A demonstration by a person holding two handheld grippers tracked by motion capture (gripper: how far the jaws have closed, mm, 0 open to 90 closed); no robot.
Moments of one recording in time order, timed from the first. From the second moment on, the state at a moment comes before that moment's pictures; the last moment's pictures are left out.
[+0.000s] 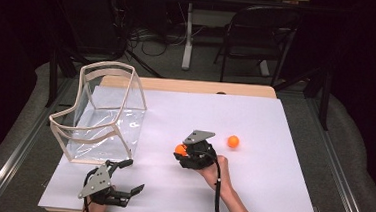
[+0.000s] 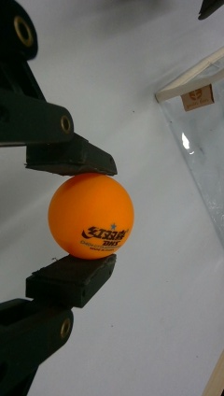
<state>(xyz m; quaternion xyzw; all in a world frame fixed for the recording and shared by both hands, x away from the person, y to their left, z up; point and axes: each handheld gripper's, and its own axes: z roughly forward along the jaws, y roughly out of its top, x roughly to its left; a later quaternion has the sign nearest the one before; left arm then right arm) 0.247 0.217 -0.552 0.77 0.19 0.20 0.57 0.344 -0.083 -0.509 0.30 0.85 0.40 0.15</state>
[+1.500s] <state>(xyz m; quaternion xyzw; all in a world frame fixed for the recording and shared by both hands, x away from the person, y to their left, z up) 0.248 0.217 -0.552 0.77 0.19 0.20 0.57 0.378 -0.038 -0.489 0.29 0.85 0.42 0.13</state>
